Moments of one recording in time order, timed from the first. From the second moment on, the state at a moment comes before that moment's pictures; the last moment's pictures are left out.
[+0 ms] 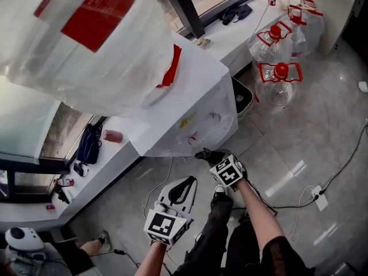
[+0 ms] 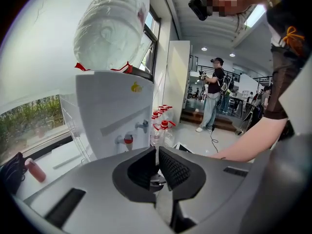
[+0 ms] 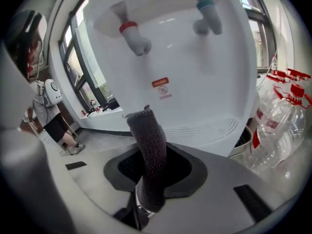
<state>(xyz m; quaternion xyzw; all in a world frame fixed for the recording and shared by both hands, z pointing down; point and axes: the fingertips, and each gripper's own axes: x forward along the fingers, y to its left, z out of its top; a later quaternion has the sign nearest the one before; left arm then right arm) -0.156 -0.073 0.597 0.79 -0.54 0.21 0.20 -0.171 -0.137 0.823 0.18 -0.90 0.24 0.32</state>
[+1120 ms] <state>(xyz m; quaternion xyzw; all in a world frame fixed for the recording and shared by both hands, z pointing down) -0.122 -0.105 0.643 0.84 -0.46 0.24 0.18 -0.087 -0.256 0.873 0.28 -0.87 0.23 0.34</state>
